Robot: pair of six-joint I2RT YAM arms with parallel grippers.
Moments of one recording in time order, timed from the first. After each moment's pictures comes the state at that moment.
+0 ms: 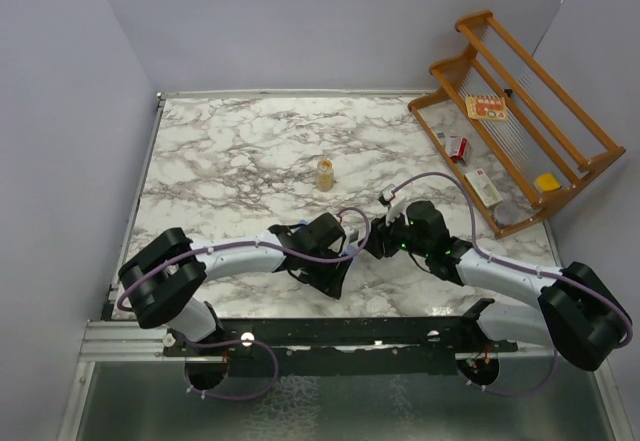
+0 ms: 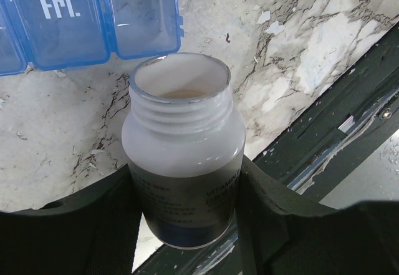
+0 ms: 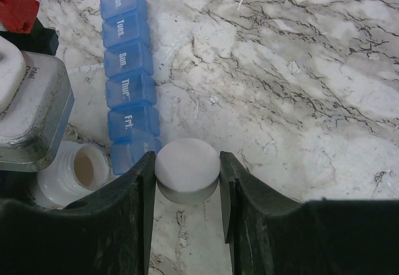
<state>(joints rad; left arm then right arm) -1.01 1.51 0.78 -0.39 0.27 -0.44 0.66 1.19 0.39 0.29 -0.22 0.17</state>
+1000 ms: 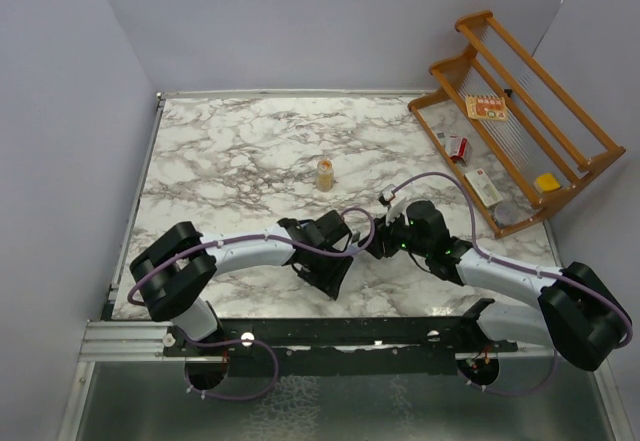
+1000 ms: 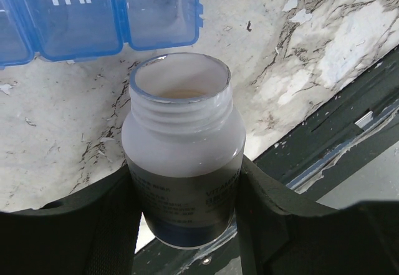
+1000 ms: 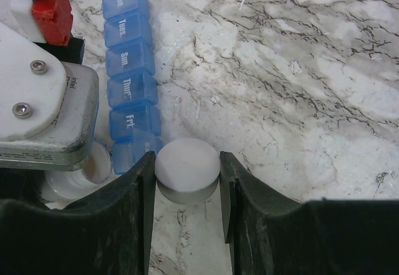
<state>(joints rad) -1.01 1.58 0.87 -0.53 0.25 -0.43 0.66 1.19 0.39 0.29 -0.23 0.17</state>
